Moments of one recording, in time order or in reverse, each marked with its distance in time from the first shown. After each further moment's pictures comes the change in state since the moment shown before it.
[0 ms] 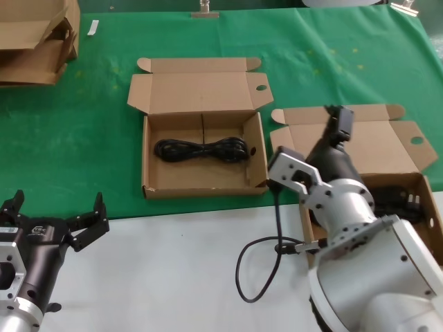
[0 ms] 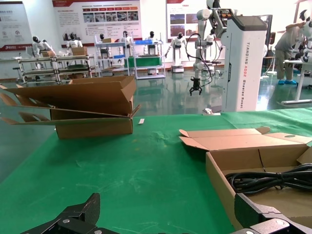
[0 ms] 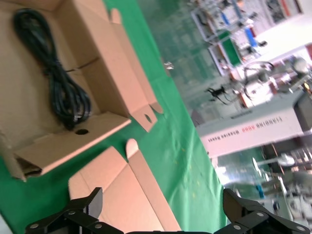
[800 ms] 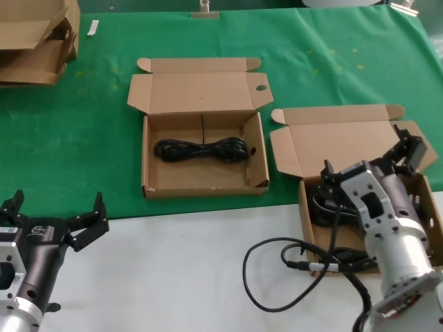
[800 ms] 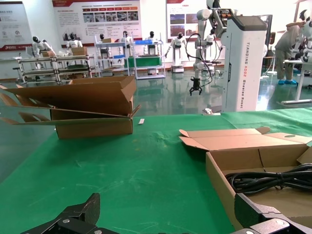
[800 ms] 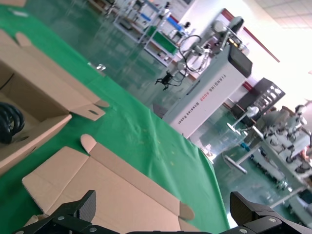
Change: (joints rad) left arm 0.000 0.000 0.000 0.000 0.000 0.000 0.000; right arm -0.197 0.096 0.126 0.046 -0.304 -0.272 0.750
